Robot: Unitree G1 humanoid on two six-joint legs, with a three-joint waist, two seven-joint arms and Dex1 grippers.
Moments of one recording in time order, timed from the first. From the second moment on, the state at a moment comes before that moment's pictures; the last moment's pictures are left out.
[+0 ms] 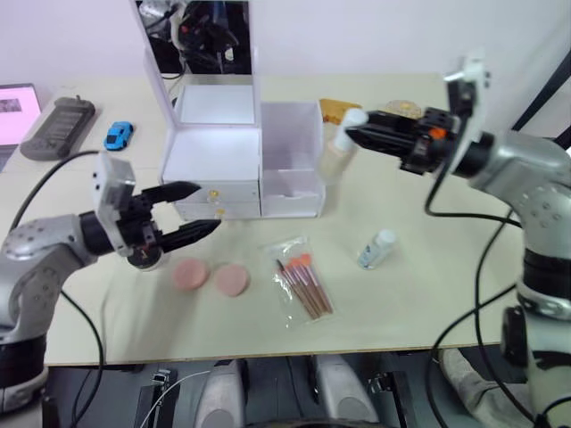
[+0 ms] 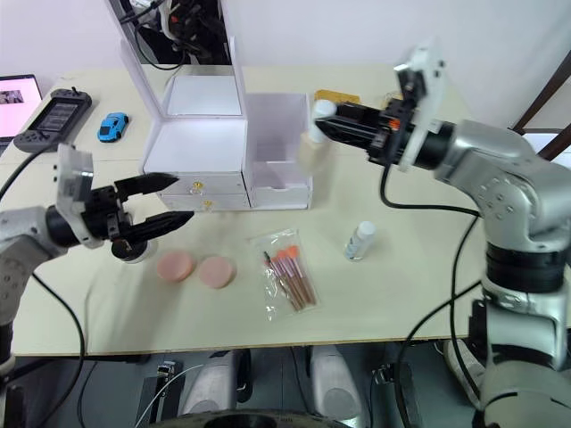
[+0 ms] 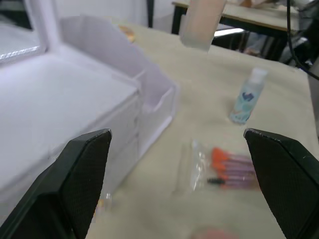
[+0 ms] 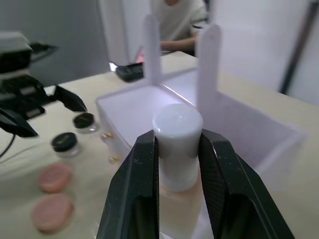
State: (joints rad) left arm -0.19 0.80 0.34 -0.36 -0.77 0.65 -0.97; right arm -0.82 -0.69 -0.09 -0.19 0.79 0.85 0.81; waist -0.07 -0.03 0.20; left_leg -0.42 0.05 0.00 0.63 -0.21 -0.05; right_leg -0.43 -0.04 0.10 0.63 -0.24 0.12
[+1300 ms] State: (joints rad) left arm -0.04 0.85 0.48 -0.54 -0.85 0.64 -0.88; right arm -0.77 -0.45 0.12 0.09 0.31 0.59 0.74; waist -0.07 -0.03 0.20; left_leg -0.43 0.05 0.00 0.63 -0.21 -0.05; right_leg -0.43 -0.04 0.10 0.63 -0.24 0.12
